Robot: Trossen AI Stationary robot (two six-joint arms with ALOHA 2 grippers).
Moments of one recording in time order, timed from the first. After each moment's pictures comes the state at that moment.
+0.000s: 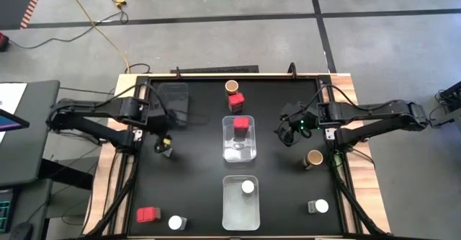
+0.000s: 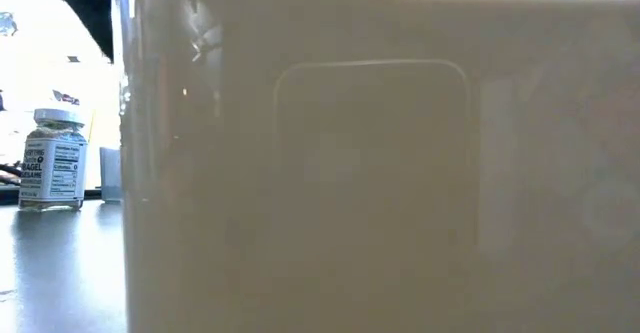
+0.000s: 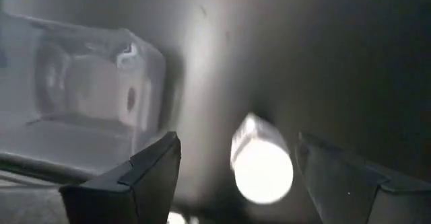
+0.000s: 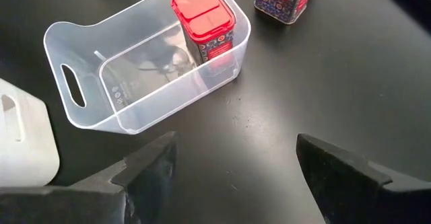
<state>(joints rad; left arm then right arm) -0.04 1.10 1.13 -1.31 -0.17 -0.24 -0.04 1.02 0.80 -0.65 0.21 0.41</state>
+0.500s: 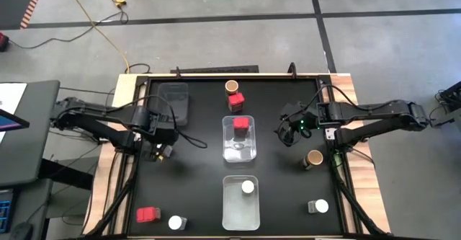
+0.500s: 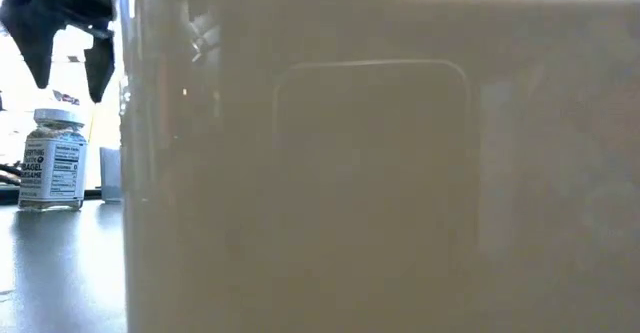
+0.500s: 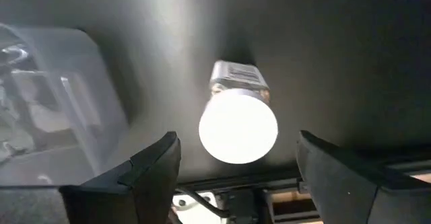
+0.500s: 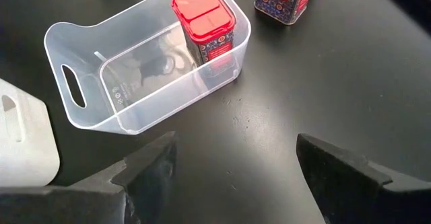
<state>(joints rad) -0.10 1.17 1.03 -1.39 -0.06 0.09 -0.04 1.02 0.80 -0.65 0.21 0.41</state>
